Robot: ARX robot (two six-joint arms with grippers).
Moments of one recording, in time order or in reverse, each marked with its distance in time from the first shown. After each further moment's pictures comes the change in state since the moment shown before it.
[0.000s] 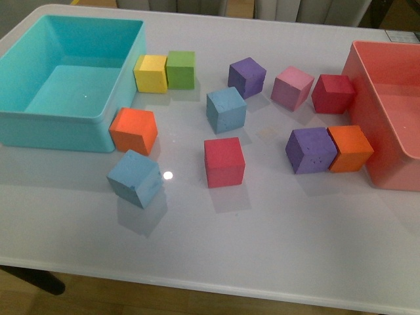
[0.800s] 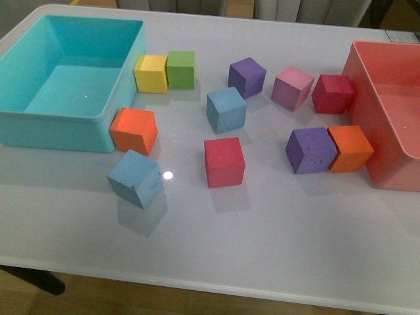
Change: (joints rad) left arm 0.000 0.000 0.000 0.000 0.000 0.000; right arm 0.000 -0.520 -0.012 -0.476 0.000 0.000
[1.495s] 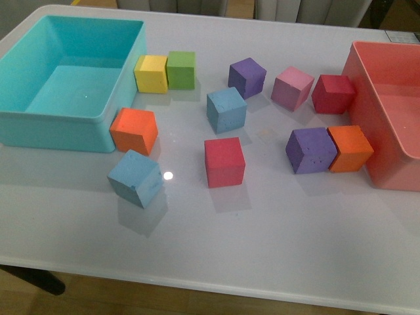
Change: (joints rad) left arm 0.000 0.000 0.000 0.000 0.000 0.000; right arm 0.000 -0.308 0.000 -0.314 0.000 0.000
